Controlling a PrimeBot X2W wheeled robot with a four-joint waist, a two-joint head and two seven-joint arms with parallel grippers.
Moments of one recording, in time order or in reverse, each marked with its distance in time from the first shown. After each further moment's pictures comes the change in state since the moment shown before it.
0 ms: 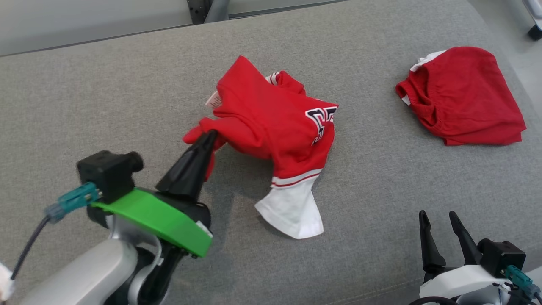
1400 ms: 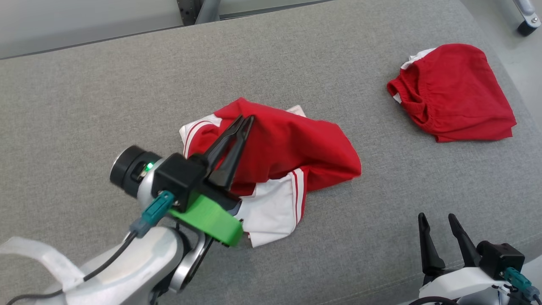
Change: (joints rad) left arm -0.209 -0.070 -0.202 0.153 0.415 0.051 -0.029; right arm 0.010 0.000 0.005 0.000 -0.001 0.000 0.000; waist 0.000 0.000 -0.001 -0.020
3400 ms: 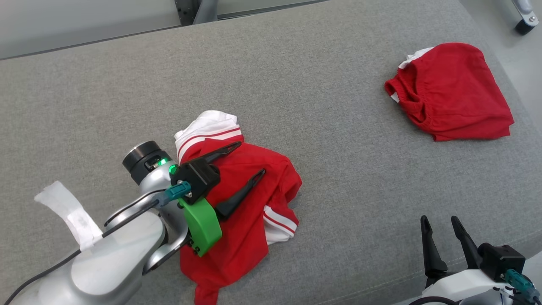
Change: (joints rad) left arm 0.073 -0.020 0.102 0.314 0.203 -0.554 0.097; right arm 0.003 -0.008 -0.007 0.002 -0.028 0.000 0.000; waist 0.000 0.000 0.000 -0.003
